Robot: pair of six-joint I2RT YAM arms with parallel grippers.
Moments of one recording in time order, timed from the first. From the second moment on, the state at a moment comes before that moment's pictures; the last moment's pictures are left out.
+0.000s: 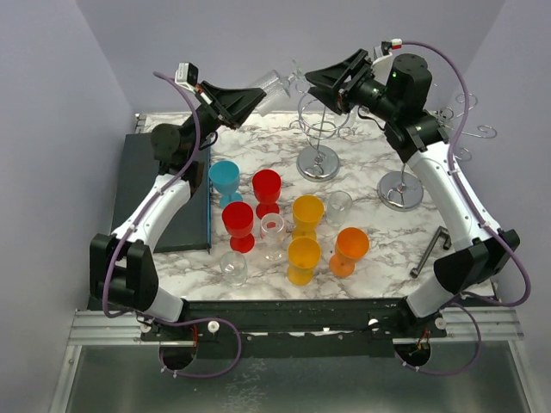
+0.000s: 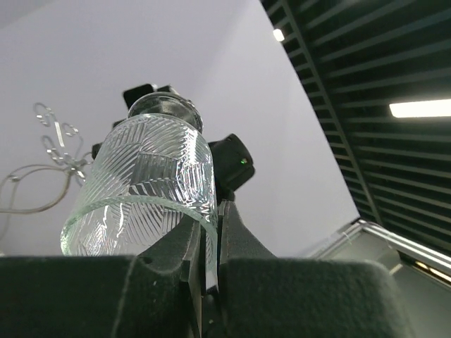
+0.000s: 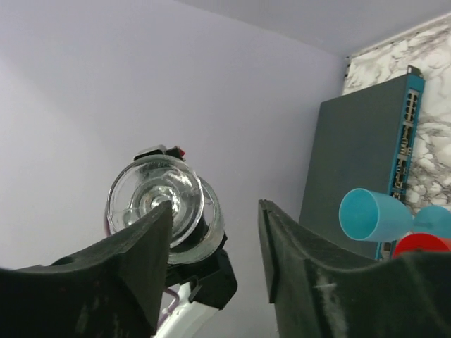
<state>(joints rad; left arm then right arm) -0.25 1.49 1.19 1.08 0.61 -1.78 0.38 1.60 1.81 -0.19 -0.45 1.20</state>
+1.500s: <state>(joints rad) -0.20 2.19 2.36 -1.01 0.11 -0.35 0.38 1.47 1.81 -0.64 -0.15 0.67</state>
